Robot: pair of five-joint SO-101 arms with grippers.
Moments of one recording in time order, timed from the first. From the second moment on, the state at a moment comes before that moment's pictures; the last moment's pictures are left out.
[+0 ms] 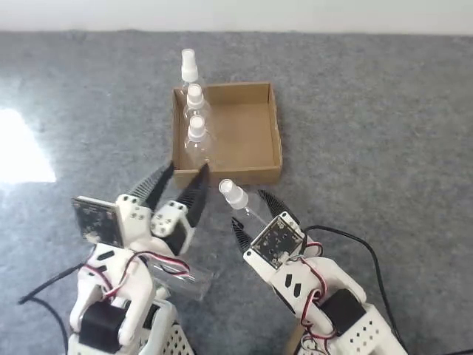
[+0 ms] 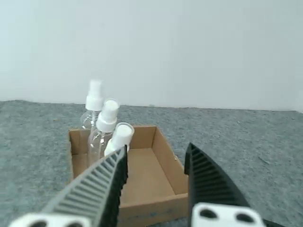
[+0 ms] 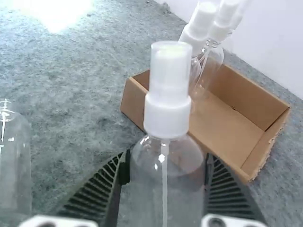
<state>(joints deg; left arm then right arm) 10.3 -102.2 72.6 54.2 16.4 -42.7 -103.2 94.9 39.8 14.3</state>
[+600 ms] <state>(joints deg) 6.4 -102.2 72.6 55.2 16.4 -42.6 -103.2 93.9 36.6 14.3</state>
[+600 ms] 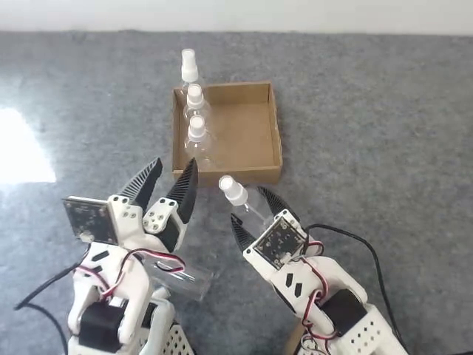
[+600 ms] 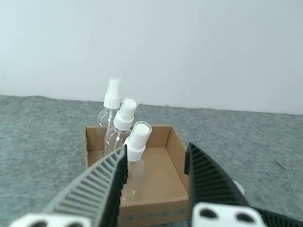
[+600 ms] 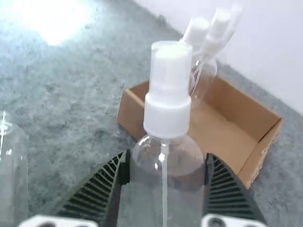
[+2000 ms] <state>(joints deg) 17.8 -102.2 74.2 55.8 14.5 -48.1 -103.2 93.9 28.1 14.3</state>
